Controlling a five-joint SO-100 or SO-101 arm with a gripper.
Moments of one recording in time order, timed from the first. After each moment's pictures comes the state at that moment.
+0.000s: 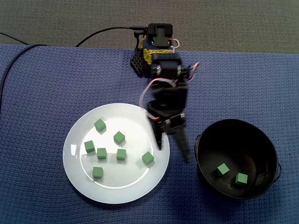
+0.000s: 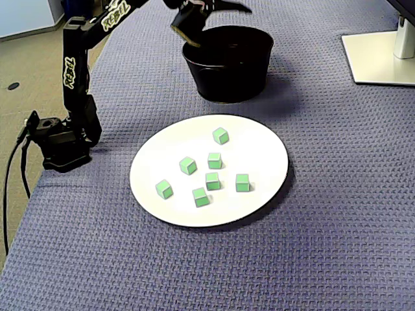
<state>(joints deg) -1.1 72.9 42.2 81.8 -24.9</state>
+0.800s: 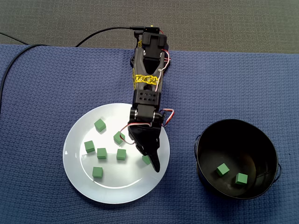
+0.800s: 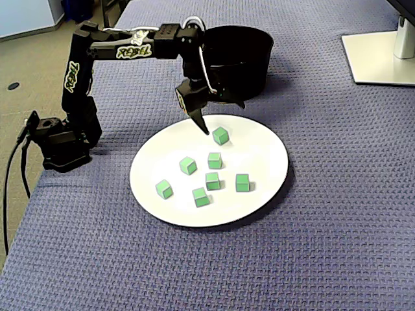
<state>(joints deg) 5.0 62.6 68.3 74.8 -29.6</state>
